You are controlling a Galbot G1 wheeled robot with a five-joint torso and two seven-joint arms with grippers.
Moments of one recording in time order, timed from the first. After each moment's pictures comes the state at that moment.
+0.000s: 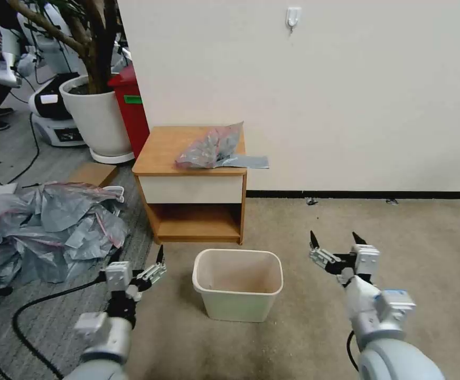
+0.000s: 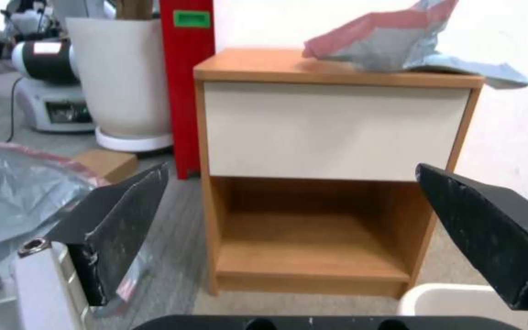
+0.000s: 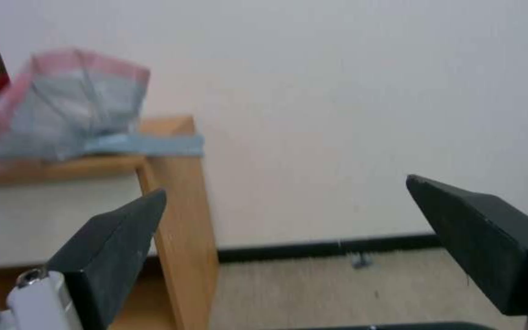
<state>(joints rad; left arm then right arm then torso) 1.81 -1.43 -0.60 -2.30 -0.19 0.02 -0.03 -1.68 1.51 0.56 2.35 0.11 -0.14 0.03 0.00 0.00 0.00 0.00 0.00</state>
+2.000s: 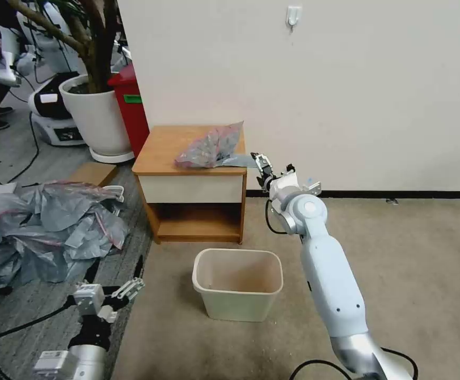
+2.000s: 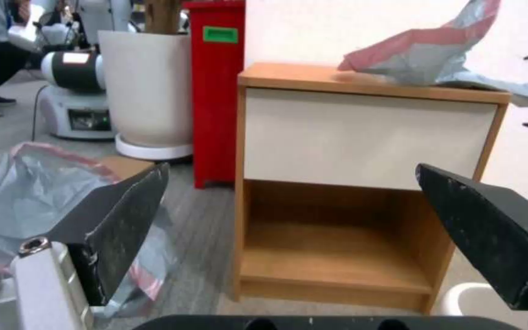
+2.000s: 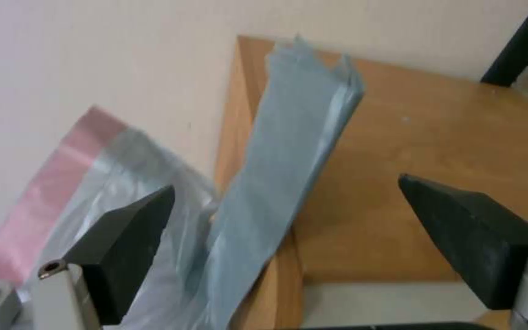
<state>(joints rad) 1.89 -1.45 -0.75 -2.24 -0.31 -0.16 0.08 -0.66 1.55 0.35 1.44 1.49 -0.24 0.45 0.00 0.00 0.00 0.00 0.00</state>
